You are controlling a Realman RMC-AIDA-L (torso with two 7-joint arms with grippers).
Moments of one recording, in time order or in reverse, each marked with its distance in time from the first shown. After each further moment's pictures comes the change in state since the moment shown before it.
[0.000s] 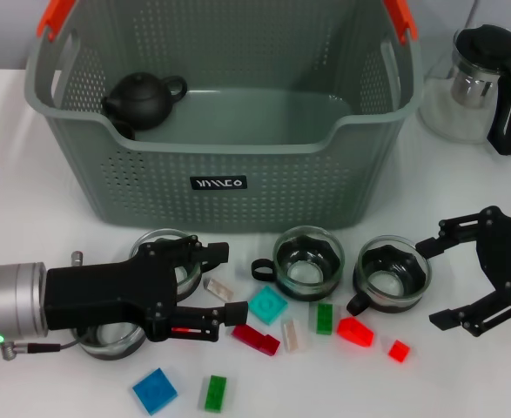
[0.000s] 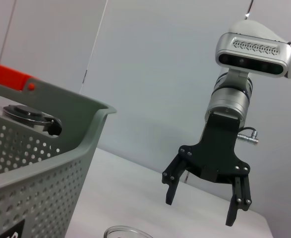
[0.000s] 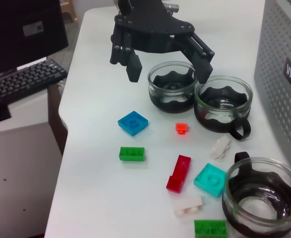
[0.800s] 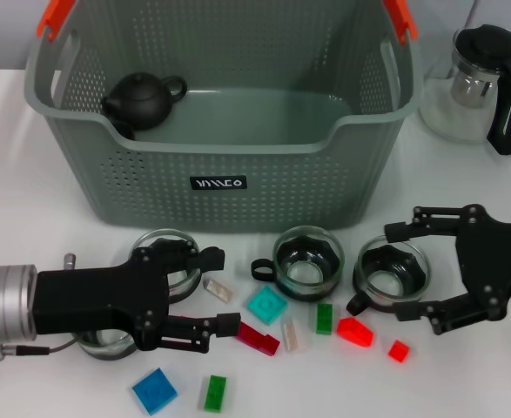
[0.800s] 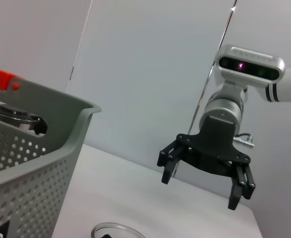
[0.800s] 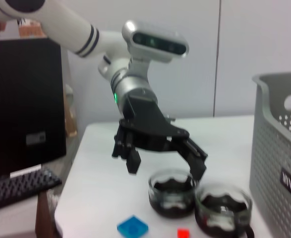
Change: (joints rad) left arm 0.004 0.013 0.015 0.021 0.008 0.042 -0.001; right arm -0.095 -0.016 0.039 0.237 0.302 0.038 -0.218
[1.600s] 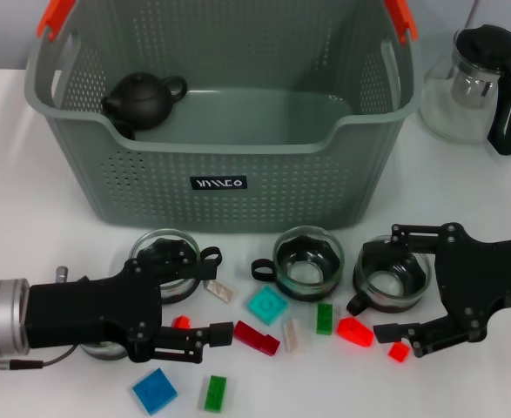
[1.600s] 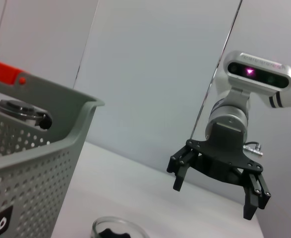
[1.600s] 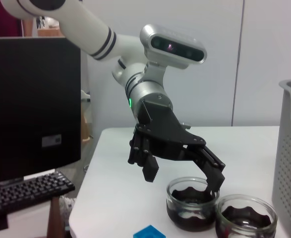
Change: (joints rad) left arm 0.032 -0.006 -0.015 0.003 0.008 0.006 0.014; right arm 0.005 0.020 -0.005 0.073 0.001 0.002 -0.092
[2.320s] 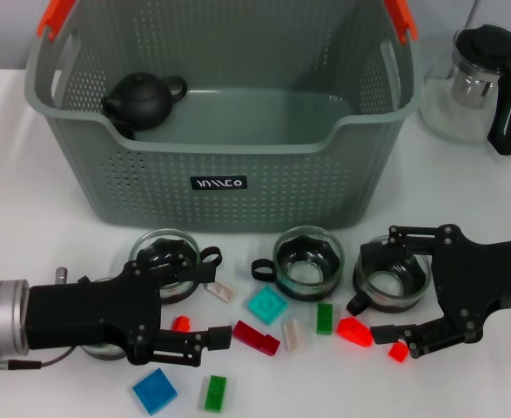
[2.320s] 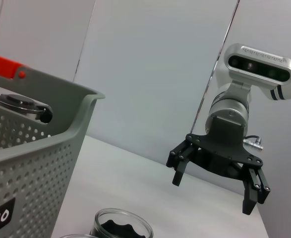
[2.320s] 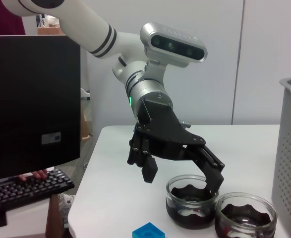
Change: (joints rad) left arm -0.001 0.004 0.009 0.002 0.009 -0.011 0.007; right arm -0.001 0.006 -0.005 0.000 -0.004 0.014 -0.013
